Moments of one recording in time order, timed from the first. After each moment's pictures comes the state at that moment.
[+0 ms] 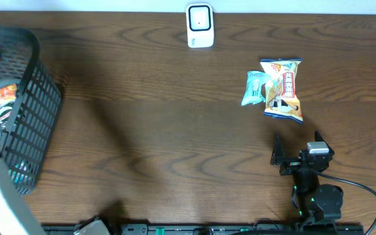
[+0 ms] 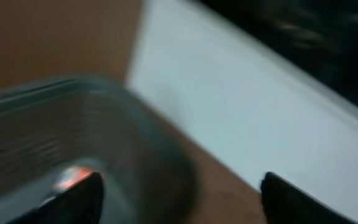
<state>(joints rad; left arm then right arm) 0.58 1.26 1.71 -0.77 0.12 -0.36 0.07 0.01 0.01 -0.07 0.02 -0.01</state>
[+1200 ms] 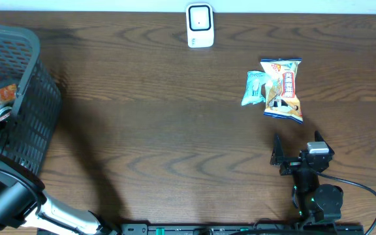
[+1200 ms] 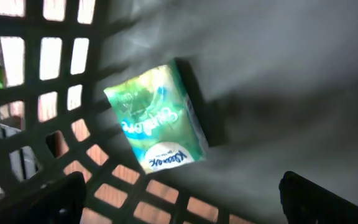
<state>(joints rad) 0.84 1.93 1.61 -1.34 -0.17 -0.91 0.07 0.01 0.01 -0.07 0.02 -0.01</state>
